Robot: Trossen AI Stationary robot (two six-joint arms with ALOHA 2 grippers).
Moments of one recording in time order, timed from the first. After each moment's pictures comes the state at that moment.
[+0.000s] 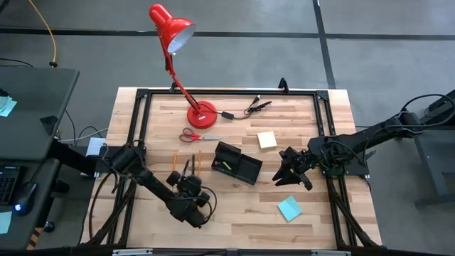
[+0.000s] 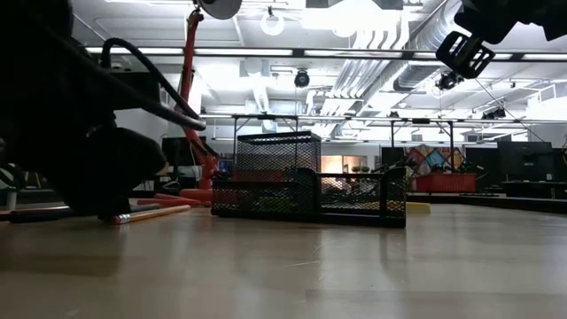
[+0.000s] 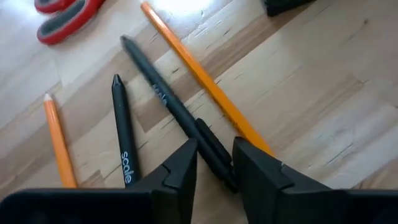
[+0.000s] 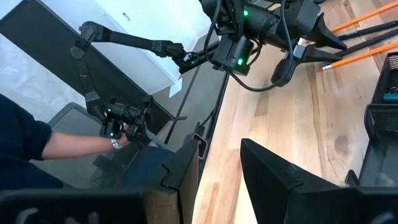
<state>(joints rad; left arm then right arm) -0.54 2.12 1.22 -1.07 -0.66 -1.66 0.27 0.87 0.45 0.19 -0.30 0.60</state>
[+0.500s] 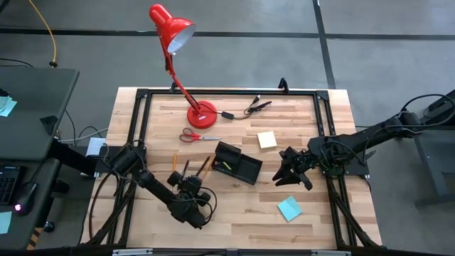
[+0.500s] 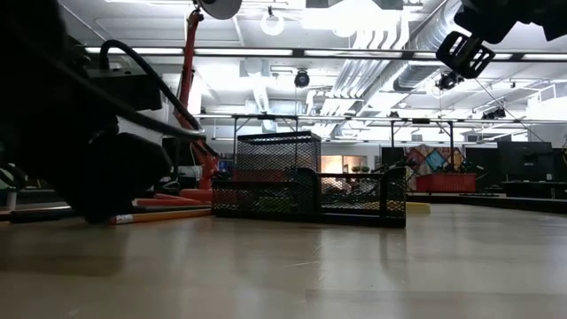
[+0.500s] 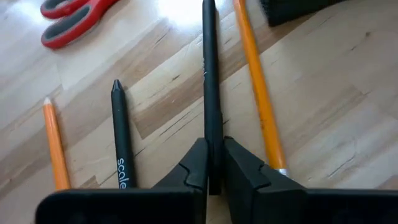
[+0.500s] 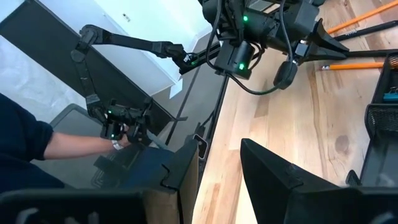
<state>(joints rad) -0.56 2.15 1.23 -1.08 -0.67 -1.71 0.27 0.87 0.45 0.19 -0.30 0.61</state>
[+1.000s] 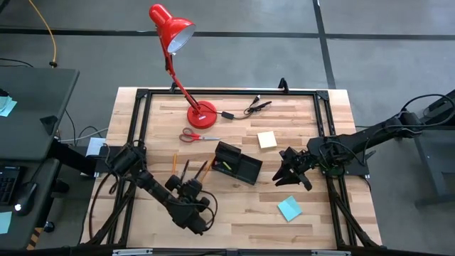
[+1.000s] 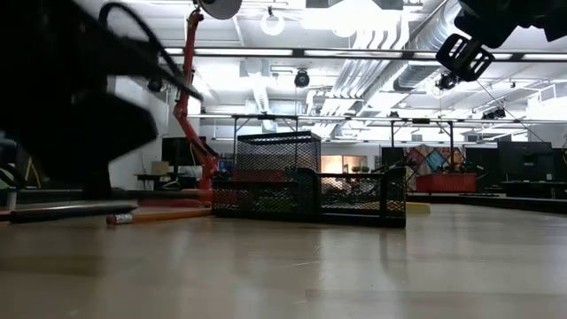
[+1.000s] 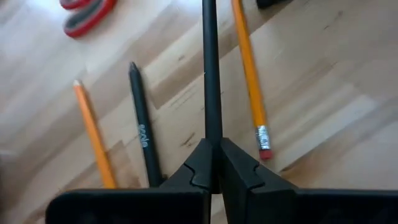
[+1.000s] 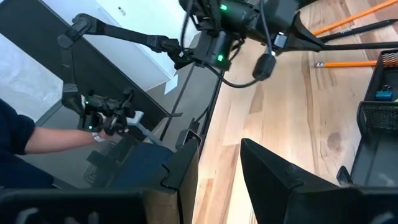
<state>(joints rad) -0.57 2.13 1.41 -1.30 -0.60 -1.70 0.27 0.87 0.45 0.17 -0.30 0.58</state>
